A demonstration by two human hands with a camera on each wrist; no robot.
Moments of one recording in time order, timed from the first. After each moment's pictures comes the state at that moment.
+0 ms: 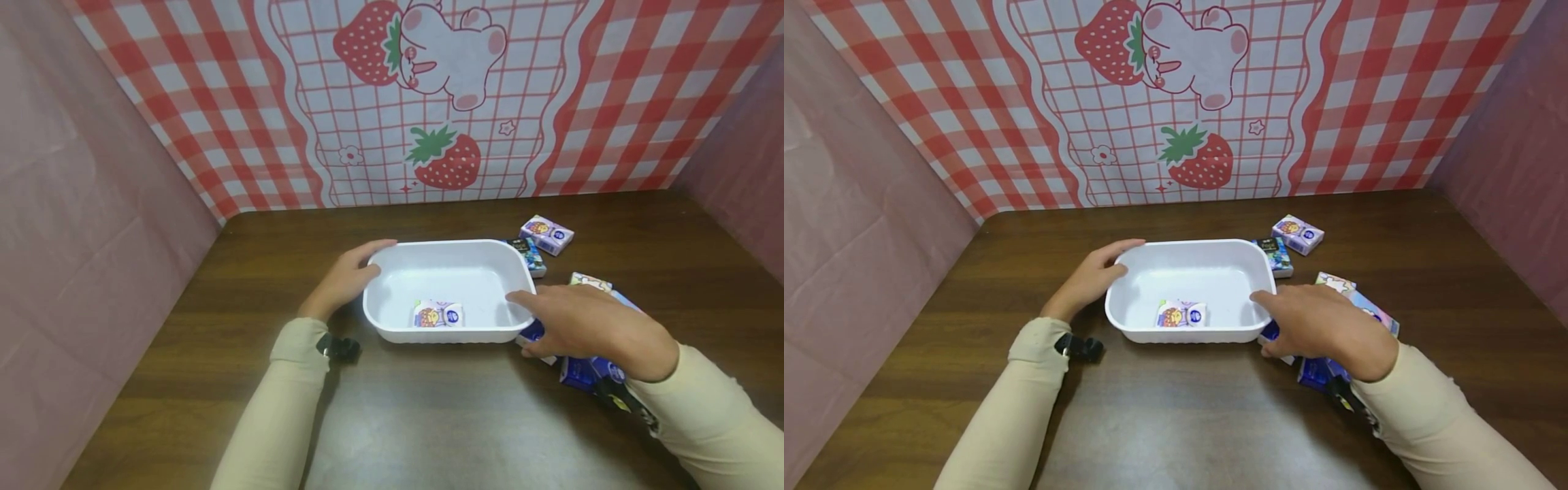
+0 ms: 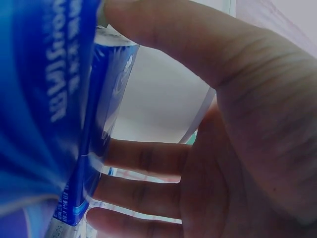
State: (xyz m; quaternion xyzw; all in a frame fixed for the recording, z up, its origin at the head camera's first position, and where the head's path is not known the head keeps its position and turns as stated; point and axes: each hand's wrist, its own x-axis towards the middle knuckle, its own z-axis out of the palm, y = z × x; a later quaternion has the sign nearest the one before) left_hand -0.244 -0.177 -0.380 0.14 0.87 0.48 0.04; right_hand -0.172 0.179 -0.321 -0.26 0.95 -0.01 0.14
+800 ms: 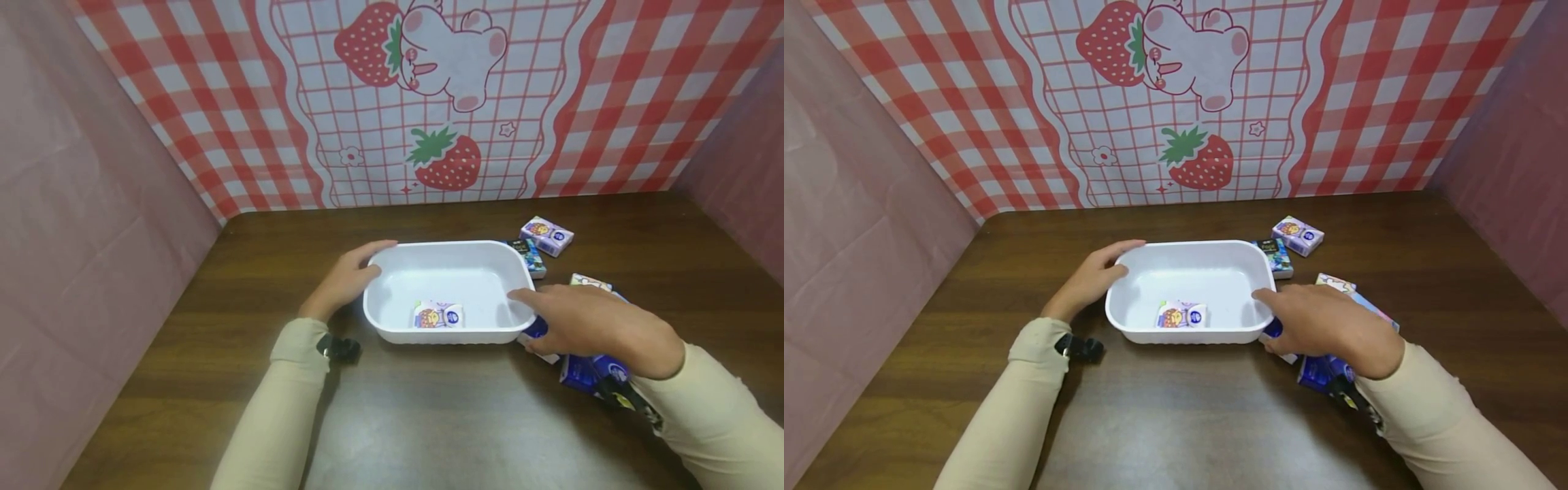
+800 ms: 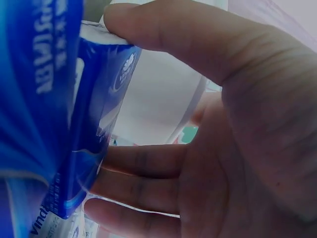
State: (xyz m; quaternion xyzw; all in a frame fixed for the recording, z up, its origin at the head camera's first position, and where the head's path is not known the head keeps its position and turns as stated) left_hand -0.244 -0.177 -0.380 0.14 0.86 0.48 0.04; right_hand -0.175 0.185 -0.319 -0.27 0.95 -0.04 0.14
